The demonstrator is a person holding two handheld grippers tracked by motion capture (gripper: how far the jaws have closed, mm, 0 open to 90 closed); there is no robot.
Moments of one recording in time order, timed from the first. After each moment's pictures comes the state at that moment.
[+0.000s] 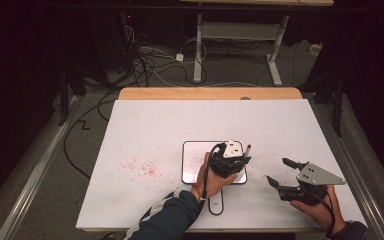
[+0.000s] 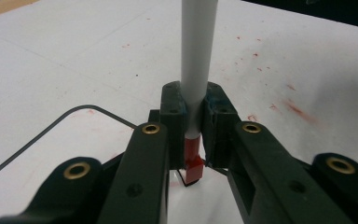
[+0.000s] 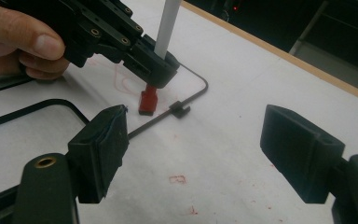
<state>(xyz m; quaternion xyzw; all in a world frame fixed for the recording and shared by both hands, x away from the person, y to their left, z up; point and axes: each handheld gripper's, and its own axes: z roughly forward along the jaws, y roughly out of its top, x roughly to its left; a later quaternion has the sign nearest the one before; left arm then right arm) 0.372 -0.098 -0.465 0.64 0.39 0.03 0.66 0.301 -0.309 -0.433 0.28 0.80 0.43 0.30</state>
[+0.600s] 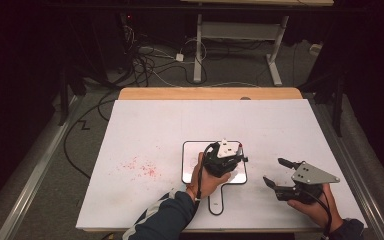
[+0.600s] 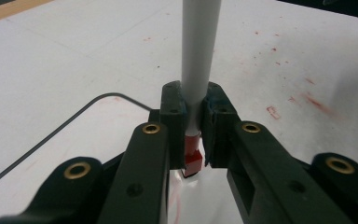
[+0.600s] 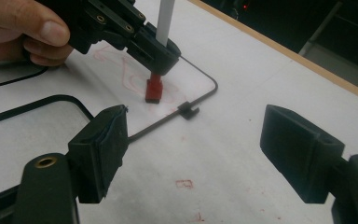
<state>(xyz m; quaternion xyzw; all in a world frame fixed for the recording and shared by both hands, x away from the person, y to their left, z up) 0.375 -0.082 -0.467 0.63 0.41 0.06 0.65 0.305 -0.302 -0.436 0.26 0.81 0.43 0.29</state>
